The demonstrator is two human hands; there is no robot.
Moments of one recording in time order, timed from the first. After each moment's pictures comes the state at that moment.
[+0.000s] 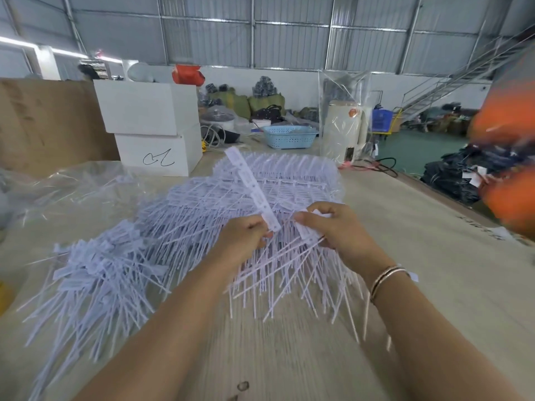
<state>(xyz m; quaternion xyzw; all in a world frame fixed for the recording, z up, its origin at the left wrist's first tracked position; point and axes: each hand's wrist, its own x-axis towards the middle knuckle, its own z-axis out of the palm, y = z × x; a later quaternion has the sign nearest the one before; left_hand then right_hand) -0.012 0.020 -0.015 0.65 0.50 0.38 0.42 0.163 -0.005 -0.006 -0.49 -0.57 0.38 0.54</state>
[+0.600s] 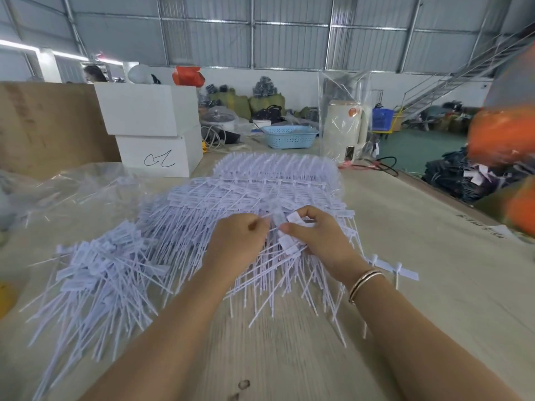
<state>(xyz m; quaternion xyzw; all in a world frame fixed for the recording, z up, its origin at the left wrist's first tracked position) -0.015 0.011 -0.014 0.72 0.53 0.41 0.20 0.150 0.006 -0.030 -0.52 -0.56 0.35 0.54</state>
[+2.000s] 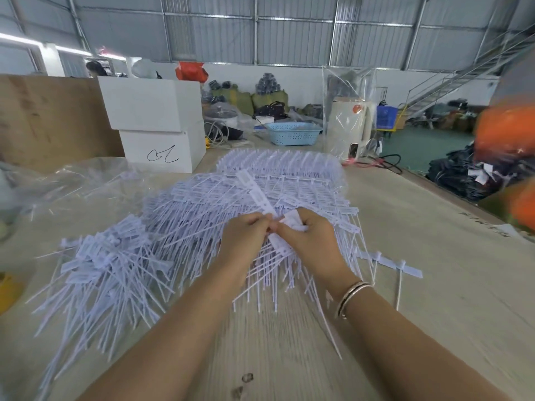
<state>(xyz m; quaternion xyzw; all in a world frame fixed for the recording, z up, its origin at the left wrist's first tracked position) -0.002 0.013 -0.022 0.54 0.52 0.49 0.45 0.120 -0.006 -0.039 -0.48 -0.60 0.25 0.59</state>
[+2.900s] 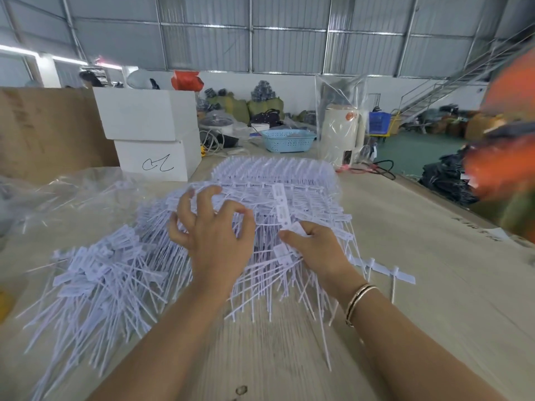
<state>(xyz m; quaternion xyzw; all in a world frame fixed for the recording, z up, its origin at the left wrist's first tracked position) -0.018 0.012 -0.027 0.65 0.54 0.53 -0.11 0.143 -0.001 -0.039 -0.54 -0.54 0.34 0.55</state>
